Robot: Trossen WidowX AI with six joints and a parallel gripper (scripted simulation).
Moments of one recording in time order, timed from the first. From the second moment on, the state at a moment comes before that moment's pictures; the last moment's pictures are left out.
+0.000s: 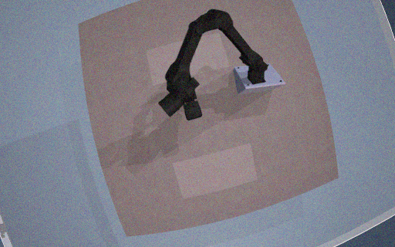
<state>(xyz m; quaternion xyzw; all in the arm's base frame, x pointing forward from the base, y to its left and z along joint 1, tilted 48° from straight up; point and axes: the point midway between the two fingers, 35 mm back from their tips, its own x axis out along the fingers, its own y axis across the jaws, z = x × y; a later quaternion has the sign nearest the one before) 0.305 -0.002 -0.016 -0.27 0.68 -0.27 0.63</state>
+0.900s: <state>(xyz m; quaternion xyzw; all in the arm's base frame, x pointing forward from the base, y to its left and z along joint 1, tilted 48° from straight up) 0.326 -0.072 0.023 -0.29 0.68 -0.28 0.62</state>
